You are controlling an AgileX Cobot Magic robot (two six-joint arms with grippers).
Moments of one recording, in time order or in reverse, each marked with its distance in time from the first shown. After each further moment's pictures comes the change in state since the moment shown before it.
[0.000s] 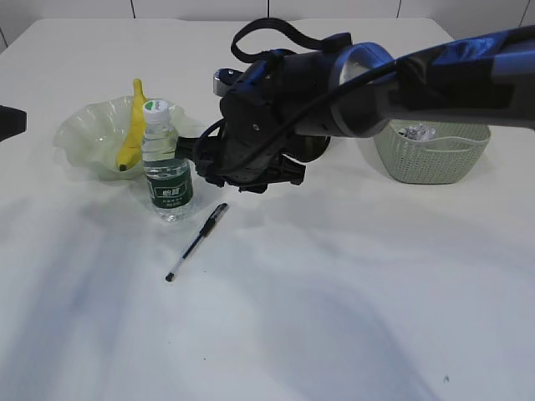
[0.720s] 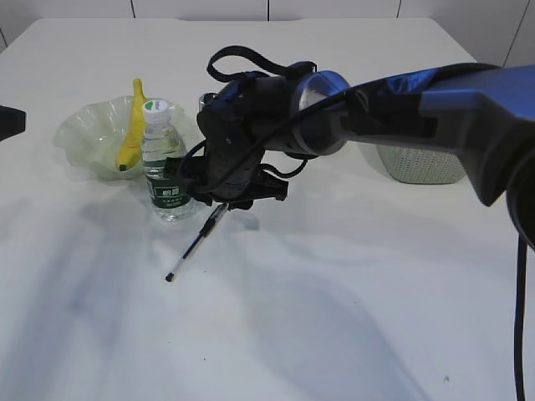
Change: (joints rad) left arm 0.000 0.000 0.000 0.000 -0.002 0.000; right arm 0.011 0.133 -0.145 0.076 0.084 -0.055
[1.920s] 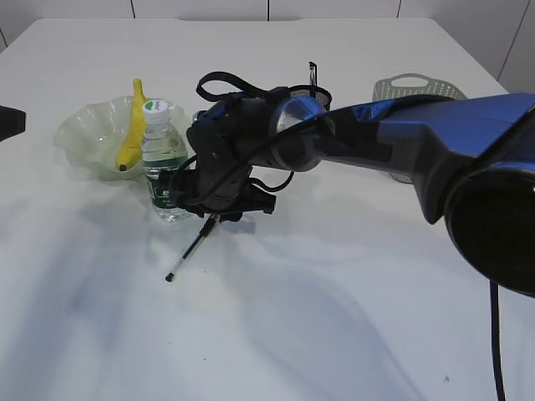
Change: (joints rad) left arm 0.000 0.000 0.000 0.000 -0.002 0.000; right arm 0.000 0.111 -0.111 0.040 0.021 0.000
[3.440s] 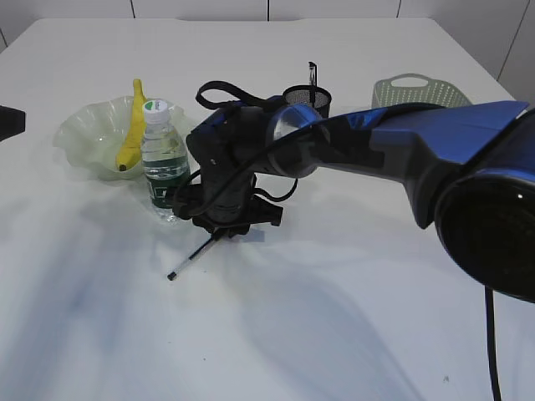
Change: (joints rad) left arm 0.000 0.000 0.000 0.000 0.000 0.000; right arm 0.000 0.026 -0.005 0.026 0.078 -0.009
